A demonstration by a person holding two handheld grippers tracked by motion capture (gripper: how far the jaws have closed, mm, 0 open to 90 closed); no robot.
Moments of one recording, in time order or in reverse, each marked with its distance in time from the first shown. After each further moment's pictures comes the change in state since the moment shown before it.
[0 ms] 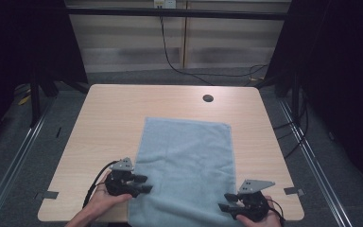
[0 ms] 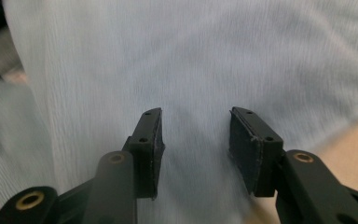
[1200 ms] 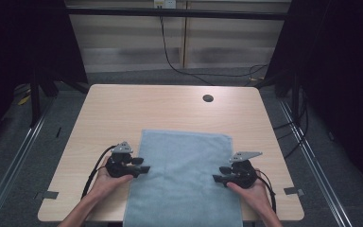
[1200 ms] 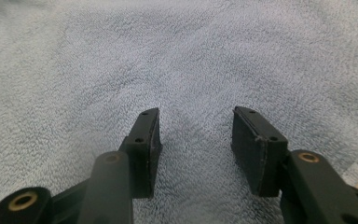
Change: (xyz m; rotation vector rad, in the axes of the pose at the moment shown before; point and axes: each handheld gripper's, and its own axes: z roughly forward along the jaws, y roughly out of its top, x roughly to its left) left arm 0.046 0.018 0.004 -0.047 0.129 -0.050; right arm -0.055 0.042 0.040 0.000 -0.049 0.035
